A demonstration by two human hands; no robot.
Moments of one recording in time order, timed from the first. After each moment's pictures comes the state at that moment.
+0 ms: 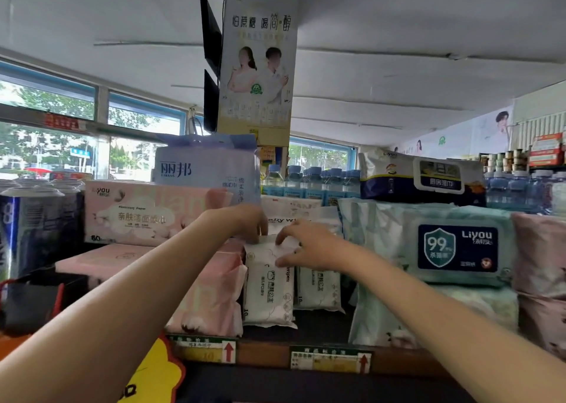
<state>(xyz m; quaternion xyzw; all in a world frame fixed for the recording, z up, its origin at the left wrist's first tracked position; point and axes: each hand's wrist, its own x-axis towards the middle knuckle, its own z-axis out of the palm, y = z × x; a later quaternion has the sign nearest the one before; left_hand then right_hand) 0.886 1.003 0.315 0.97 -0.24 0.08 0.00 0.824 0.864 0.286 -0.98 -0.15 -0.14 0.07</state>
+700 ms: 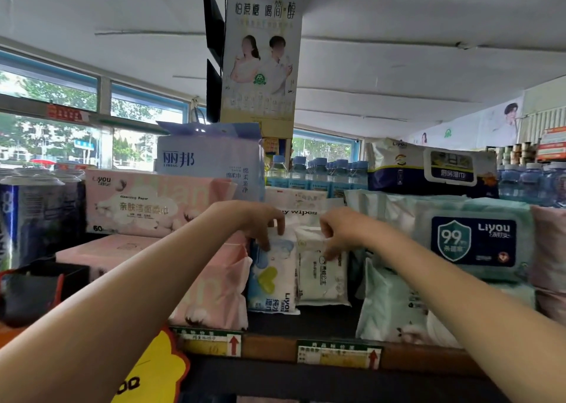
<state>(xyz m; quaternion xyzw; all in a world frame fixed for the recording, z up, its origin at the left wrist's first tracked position) 0.893 0.996 0.308 0.96 -0.27 0.01 0.05 0.834 0.836 0.303 -1.00 -0.03 -0.08 -0.03</state>
